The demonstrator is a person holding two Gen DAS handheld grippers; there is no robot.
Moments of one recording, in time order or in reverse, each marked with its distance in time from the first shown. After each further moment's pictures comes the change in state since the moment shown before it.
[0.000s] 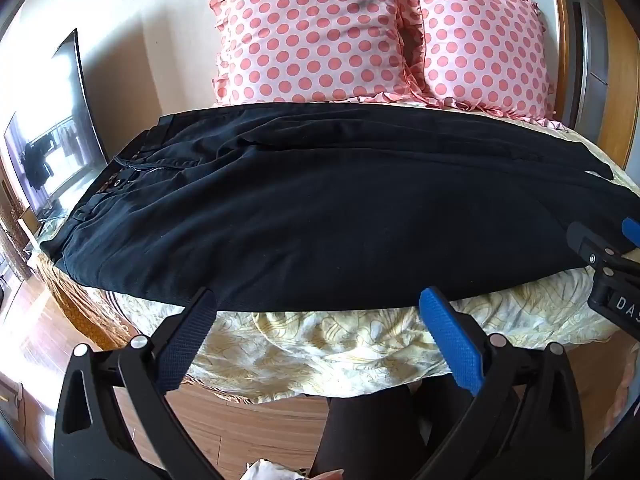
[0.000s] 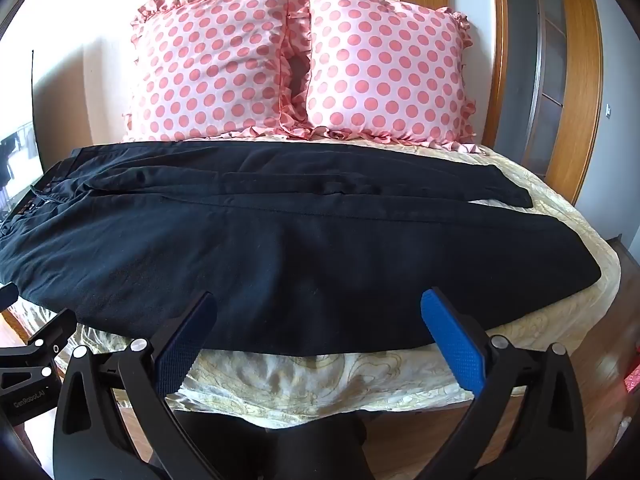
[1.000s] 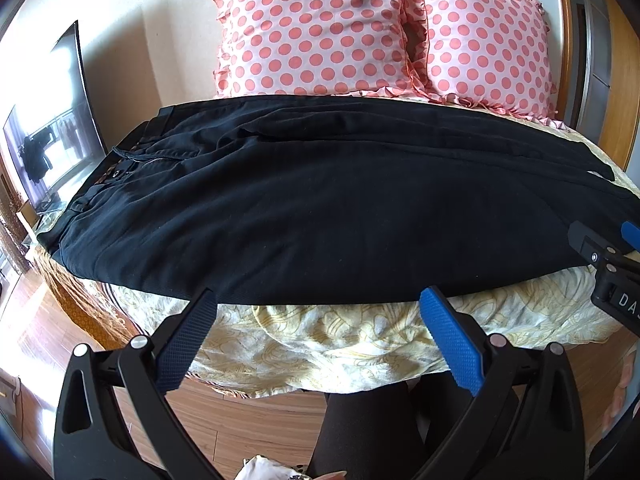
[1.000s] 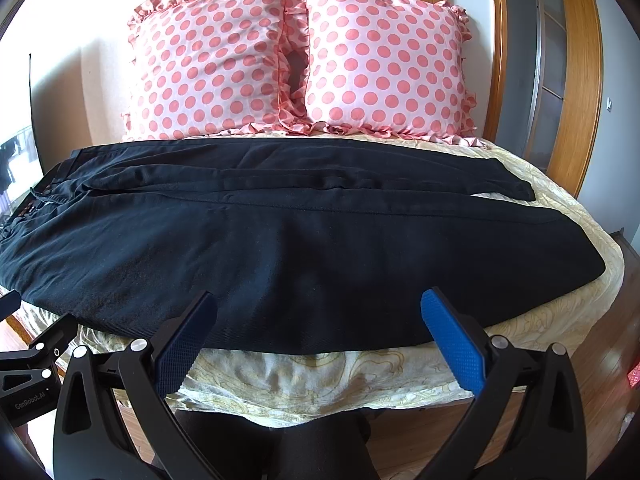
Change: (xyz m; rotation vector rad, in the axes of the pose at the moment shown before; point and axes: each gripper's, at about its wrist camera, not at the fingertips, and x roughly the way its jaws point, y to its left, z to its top) left arm 0.004 0.000 -0.005 -0.018 0.027 -0.009; right arm 0.004 0.001 -0.001 0.014 0.012 0.011
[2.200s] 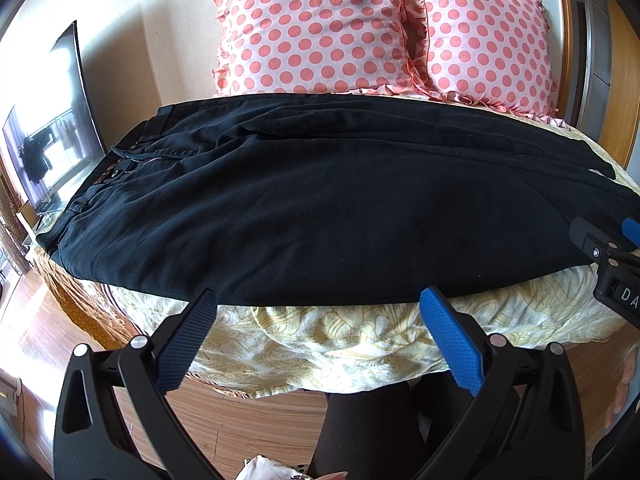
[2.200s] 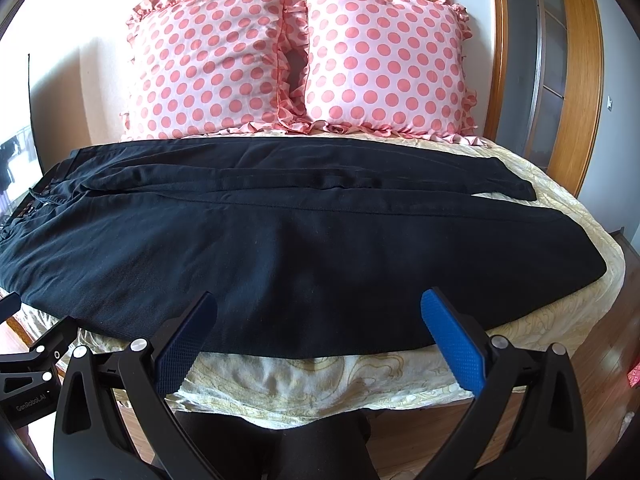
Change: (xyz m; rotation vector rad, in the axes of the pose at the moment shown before) left arm 0.001 0.001 0.000 0.001 0.003 -0.002; right arm 0.004 -0.001 0.000 0.007 0.006 0.003
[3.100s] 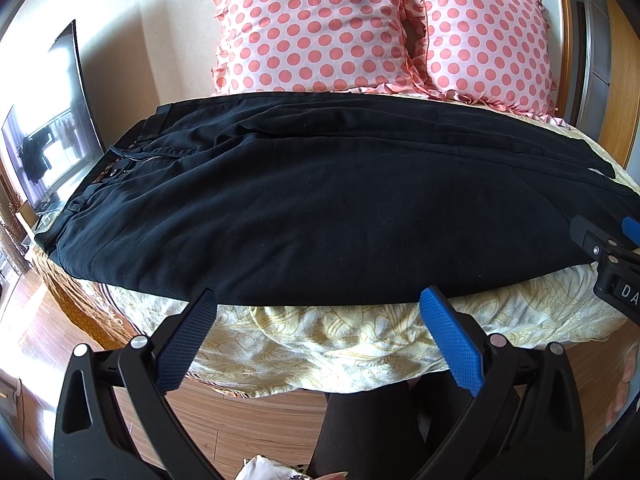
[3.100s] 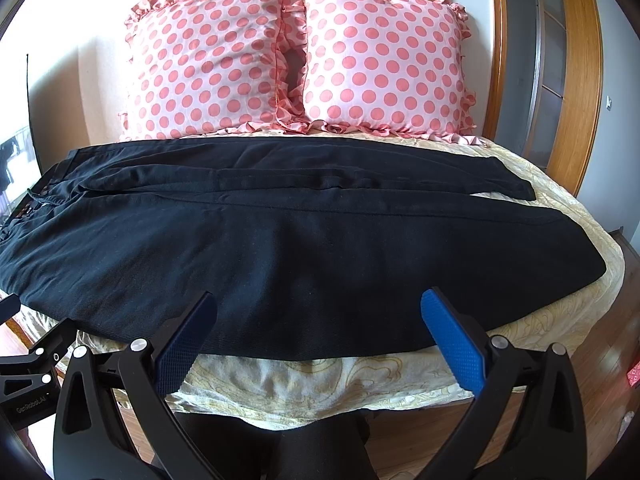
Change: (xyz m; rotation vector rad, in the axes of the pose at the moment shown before) left arm 0.001 0.000 -0.001 -0.002 0.004 -0.001; right arm 0.001 0.000 0.002 -0.002 0.001 -0.001
